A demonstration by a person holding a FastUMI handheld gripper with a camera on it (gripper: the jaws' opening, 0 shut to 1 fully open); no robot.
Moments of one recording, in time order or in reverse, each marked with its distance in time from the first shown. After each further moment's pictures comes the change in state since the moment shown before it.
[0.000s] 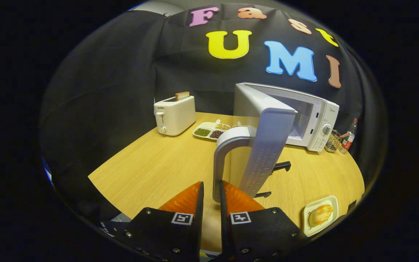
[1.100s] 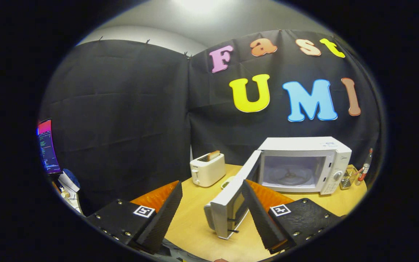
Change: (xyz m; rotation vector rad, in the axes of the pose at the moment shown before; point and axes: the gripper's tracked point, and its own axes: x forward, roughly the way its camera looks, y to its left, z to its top) arm -0.107 -0.043 0.138 0.025 -0.374 0.259
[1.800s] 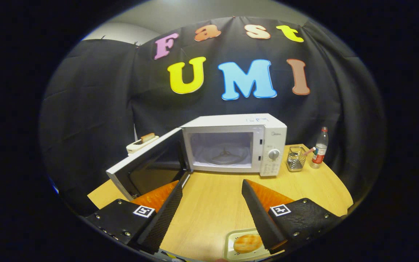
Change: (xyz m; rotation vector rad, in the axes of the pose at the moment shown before) arm -0.050 -0.185 -0.077 0.111 0.180 -0.370
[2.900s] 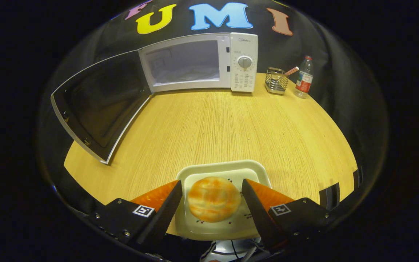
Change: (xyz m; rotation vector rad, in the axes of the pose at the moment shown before) arm -0.001 -0.073 -0.183 0.005 0.525 -0.127
